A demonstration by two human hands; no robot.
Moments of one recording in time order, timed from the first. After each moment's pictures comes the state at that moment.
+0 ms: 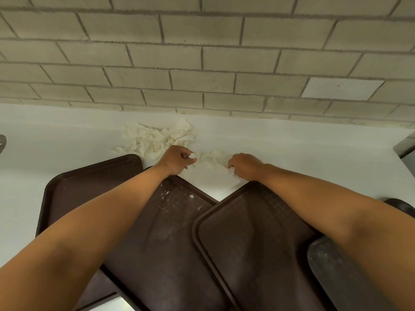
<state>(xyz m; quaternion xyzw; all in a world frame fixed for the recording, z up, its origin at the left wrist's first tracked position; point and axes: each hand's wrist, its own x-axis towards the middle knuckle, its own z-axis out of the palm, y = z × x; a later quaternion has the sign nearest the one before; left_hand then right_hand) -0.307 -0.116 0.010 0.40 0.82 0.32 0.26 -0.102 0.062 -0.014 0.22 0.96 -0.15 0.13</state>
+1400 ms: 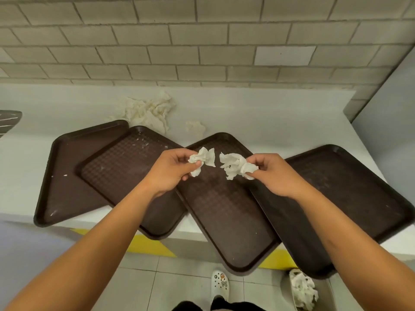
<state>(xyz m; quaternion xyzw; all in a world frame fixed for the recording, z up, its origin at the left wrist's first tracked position) -0.019 -0.268 0.075 0.38 0.64 0.55 0.37 0.215 -0.097 0.079 0.28 0.80 -0.52 -0.12</state>
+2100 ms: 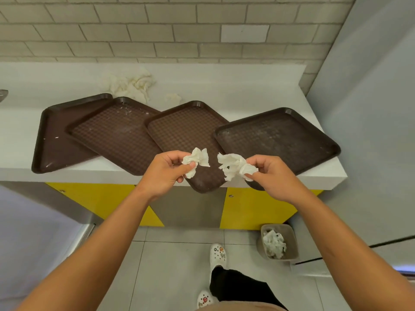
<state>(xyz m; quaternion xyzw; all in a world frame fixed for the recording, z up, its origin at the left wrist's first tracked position) 0.158 -0.389 0.069 0.38 0.64 0.55 0.37 0.405 -0.227 0.073 0.29 0.78 -0.53 -0.17</state>
